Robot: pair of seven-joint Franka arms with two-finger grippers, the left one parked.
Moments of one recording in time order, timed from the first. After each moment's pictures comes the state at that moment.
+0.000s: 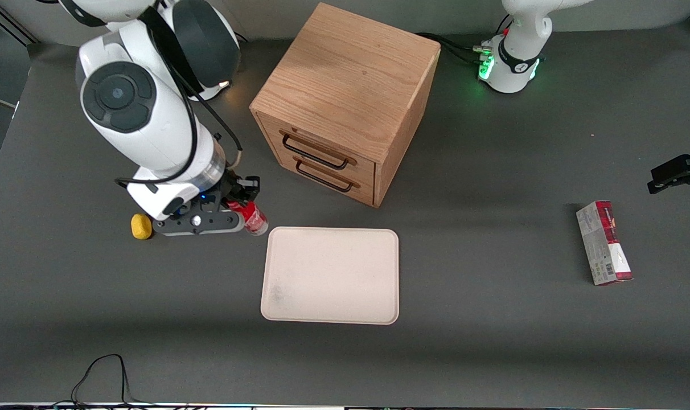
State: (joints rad) arm 0.49 0.60 -0.03 -0.85 0.02 1.39 0.44
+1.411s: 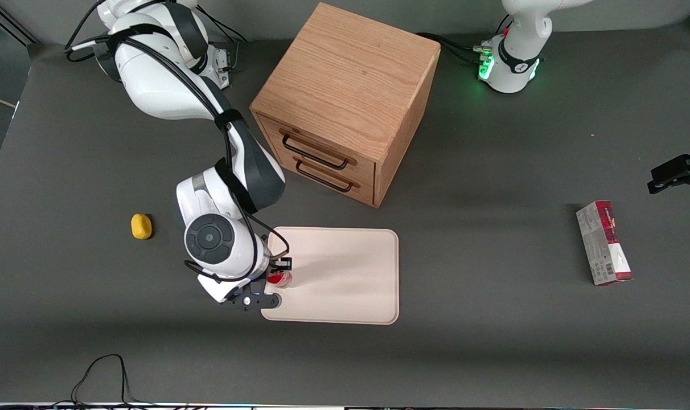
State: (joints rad) arm 0.45 0.93 -0.02 -0.82 0.02 1.70 0.44
